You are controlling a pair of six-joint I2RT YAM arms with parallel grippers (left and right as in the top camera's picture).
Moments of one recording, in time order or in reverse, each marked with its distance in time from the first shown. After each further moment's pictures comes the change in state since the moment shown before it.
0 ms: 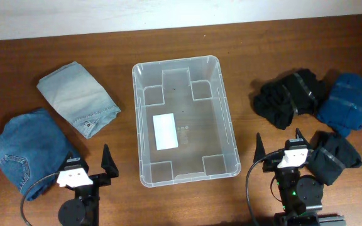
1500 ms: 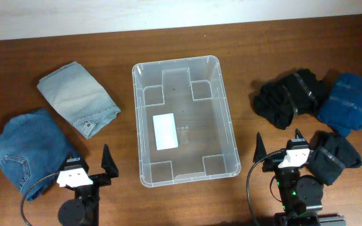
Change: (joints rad) left arm 0.000 0.000 0.000 0.000 0.001 -0.003; right arm 0.000 0.000 0.000 0.000 0.000 0.058
